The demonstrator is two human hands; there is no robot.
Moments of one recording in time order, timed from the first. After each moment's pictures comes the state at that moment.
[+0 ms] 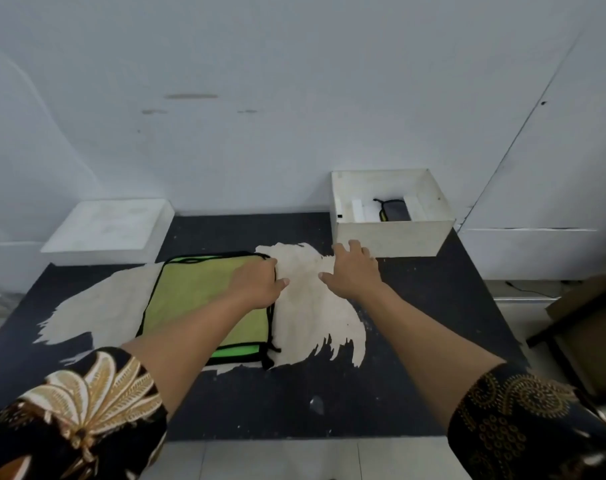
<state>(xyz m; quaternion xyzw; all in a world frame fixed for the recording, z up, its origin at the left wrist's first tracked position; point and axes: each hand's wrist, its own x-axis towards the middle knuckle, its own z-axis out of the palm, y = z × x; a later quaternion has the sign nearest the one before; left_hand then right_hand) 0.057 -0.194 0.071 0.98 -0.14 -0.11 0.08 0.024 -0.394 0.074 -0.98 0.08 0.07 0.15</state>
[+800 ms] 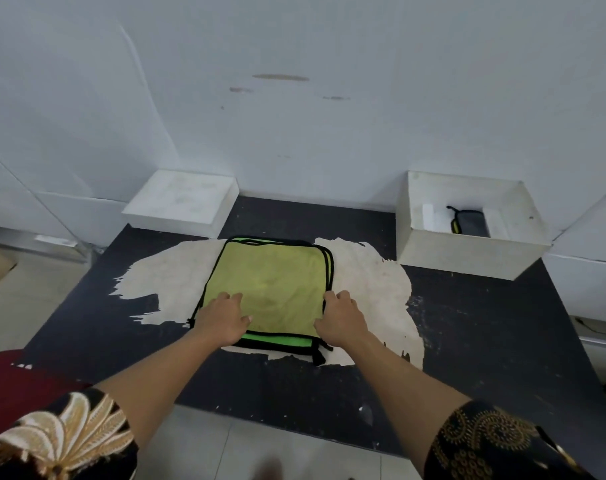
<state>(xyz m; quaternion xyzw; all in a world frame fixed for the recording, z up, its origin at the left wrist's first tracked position) 0.010 -0.019 0.007 0.98 0.04 -0.18 0.07 0.011 -0.261 -0.003 -0.96 0.01 0.19 0.21</state>
